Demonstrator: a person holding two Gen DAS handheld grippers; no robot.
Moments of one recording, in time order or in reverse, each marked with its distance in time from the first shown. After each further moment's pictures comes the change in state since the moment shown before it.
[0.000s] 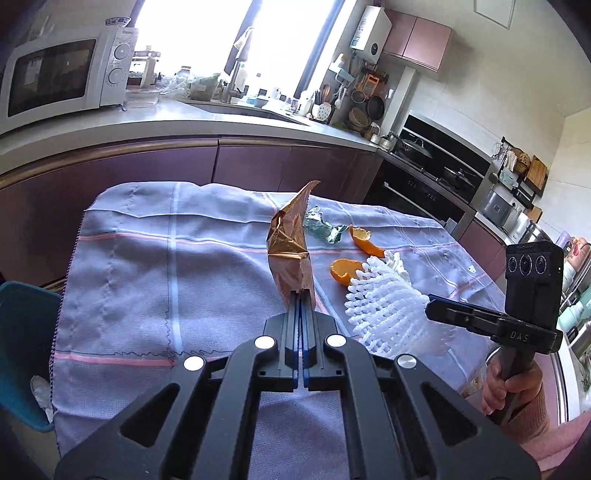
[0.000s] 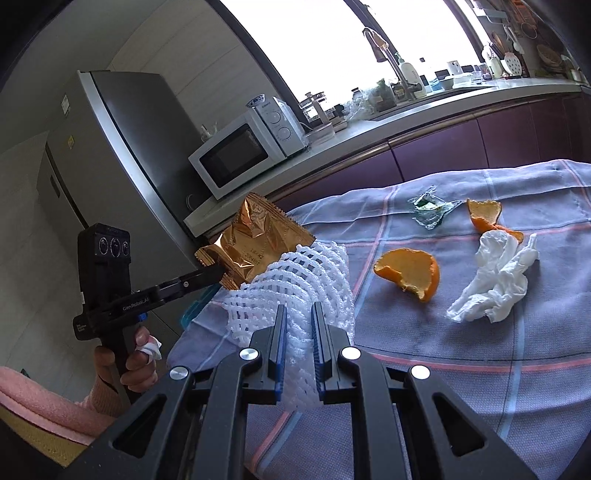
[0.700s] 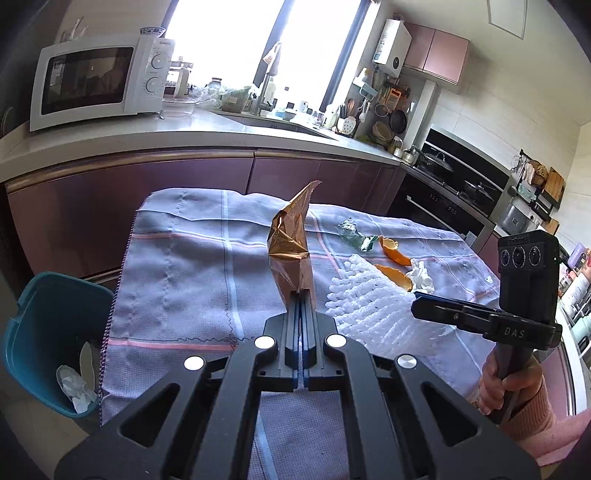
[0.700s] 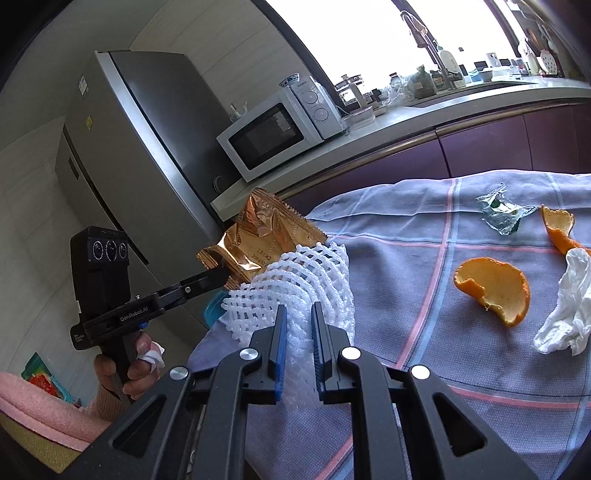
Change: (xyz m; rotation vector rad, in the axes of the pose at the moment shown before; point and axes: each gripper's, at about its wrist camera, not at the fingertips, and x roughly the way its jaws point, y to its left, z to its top) left arm -0.051 0.024 -0.004 -0.030 -0.050 0.094; right arm 0.048 0.034 0.012 -0.048 0.060 0.102
